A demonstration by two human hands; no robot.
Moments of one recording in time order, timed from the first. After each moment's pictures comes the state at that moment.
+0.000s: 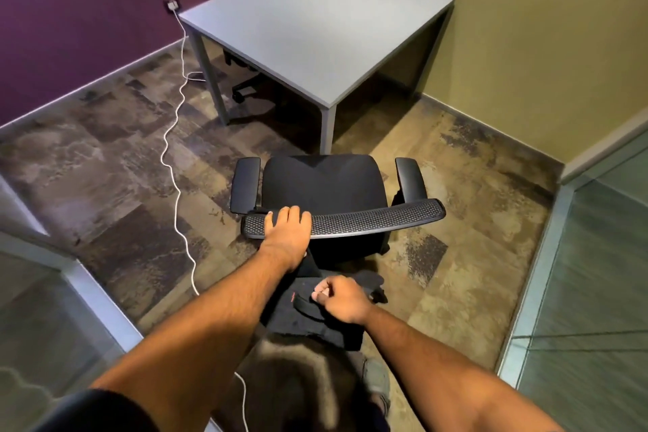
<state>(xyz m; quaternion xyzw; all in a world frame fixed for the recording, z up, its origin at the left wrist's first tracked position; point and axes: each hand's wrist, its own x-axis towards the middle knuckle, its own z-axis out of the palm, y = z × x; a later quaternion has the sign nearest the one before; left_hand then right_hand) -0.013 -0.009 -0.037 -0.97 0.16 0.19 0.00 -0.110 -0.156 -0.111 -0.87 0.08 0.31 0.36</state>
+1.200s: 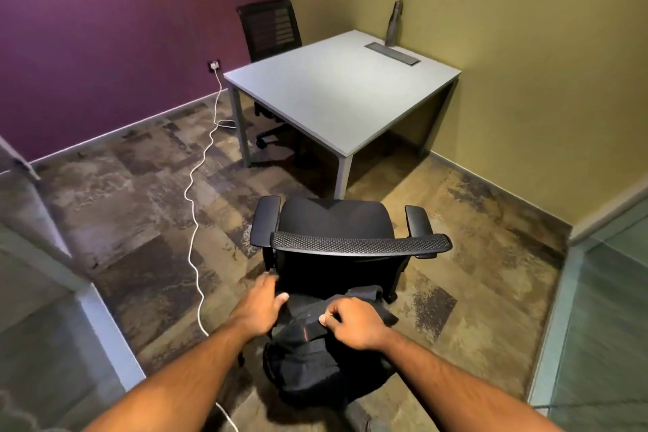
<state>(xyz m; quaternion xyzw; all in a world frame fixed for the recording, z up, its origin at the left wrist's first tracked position) -0.088 0.091 -0.069 -0.95 0.02 0.19 -0.26 -0.123 -0.143 -0.031 -0.94 -0.11 0.24 0.23</state>
